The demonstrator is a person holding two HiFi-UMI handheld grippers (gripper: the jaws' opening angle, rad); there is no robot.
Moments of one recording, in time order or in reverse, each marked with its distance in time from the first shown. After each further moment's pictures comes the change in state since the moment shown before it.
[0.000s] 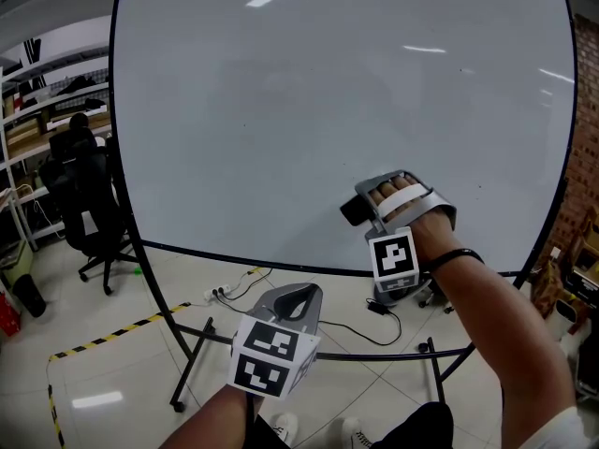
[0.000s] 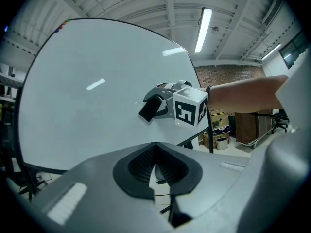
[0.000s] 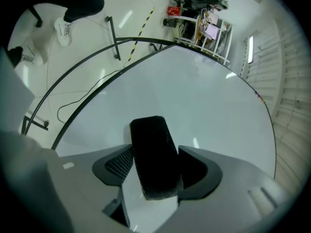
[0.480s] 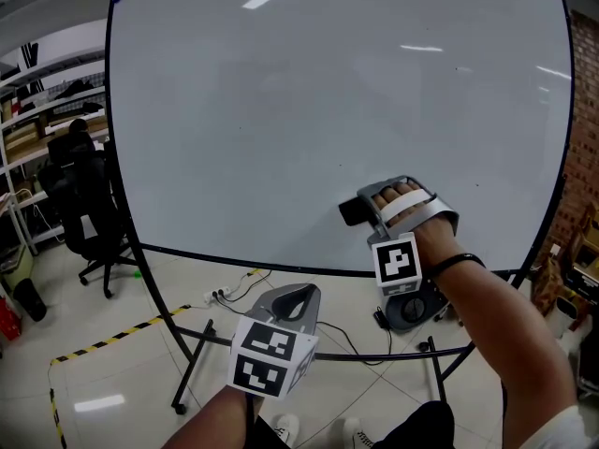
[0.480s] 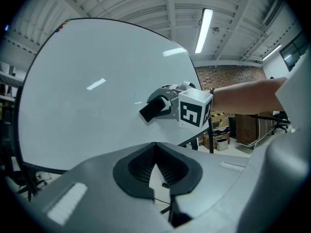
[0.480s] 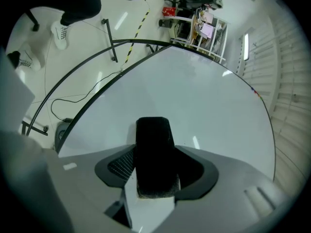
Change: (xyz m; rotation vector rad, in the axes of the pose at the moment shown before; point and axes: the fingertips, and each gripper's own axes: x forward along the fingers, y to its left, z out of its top) left arm 0.001 -0.002 0.003 -0.005 -0.004 0.001; right arm -0.011 0.005 -0.005 0.045 -0.002 -0.011
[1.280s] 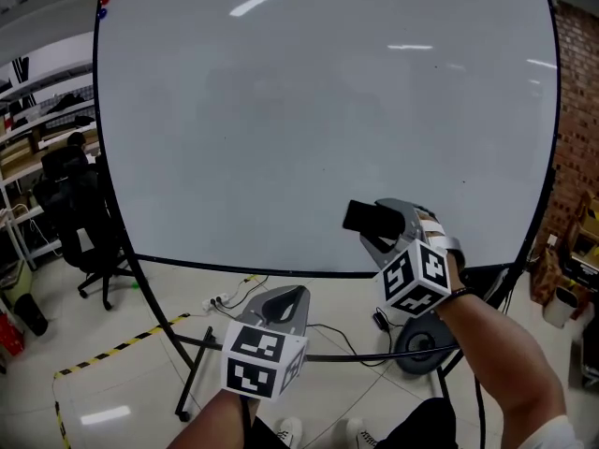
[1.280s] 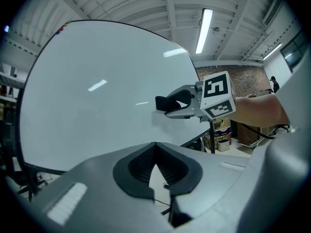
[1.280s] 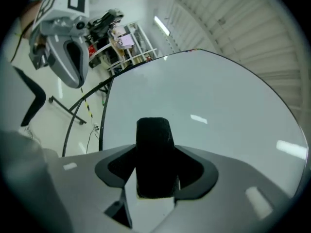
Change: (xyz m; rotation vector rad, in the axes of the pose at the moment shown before) left arm -0.002 0.002 0.002 0.002 -0.013 0.016; right arm -0.064 -0.003 -0.012 0.940 -0.168 0.050
